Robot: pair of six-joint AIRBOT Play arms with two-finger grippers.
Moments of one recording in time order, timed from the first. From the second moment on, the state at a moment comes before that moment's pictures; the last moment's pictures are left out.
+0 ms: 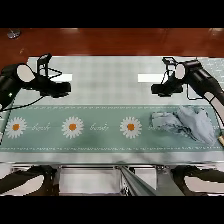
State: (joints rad) left arm -0.12 -1.27 1.09 1.33 -1.06 -1.66; right arm 0.19 -1.47 1.24 -1.61 1.12 1.78
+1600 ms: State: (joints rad) left arm -0.15 -0.75 0.60 1.21 -0.97 -1.54; right arm -0.44 -0.94 0.67 -1.63 1.02 1.79
